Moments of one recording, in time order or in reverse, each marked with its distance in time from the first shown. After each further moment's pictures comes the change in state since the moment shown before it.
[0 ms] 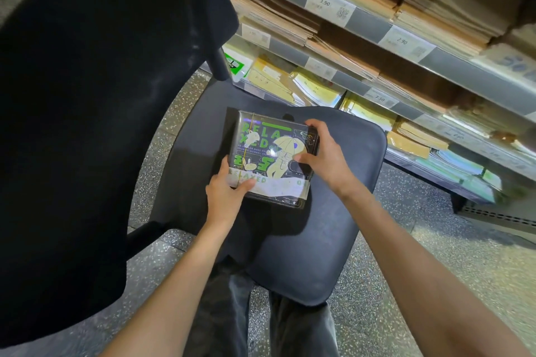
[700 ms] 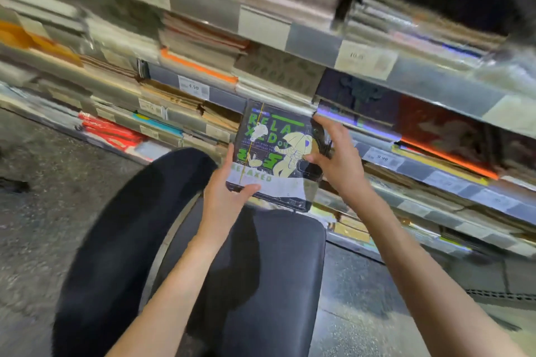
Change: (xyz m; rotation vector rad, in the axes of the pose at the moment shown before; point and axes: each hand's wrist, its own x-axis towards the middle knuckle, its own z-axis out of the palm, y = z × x) left_hand -0.082 0.249 -0.106 -0.280 0.051 0.582; right_hand -0.088 -0.219 -0.178 -0.201 0.400 -0.422
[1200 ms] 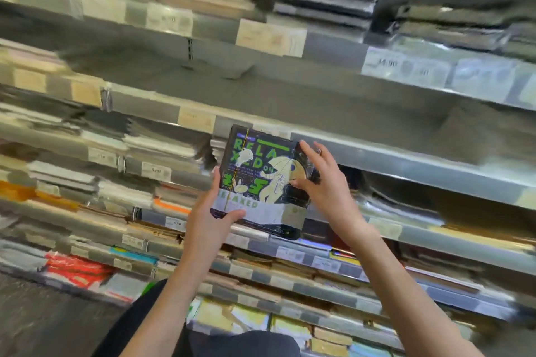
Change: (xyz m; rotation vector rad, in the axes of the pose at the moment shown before) left_hand 0.008 0.228 -0.068 -0.050 0.043 0.360; right_hand -0.005 -0.187 -0.165 -0.088 0.291 -0.215
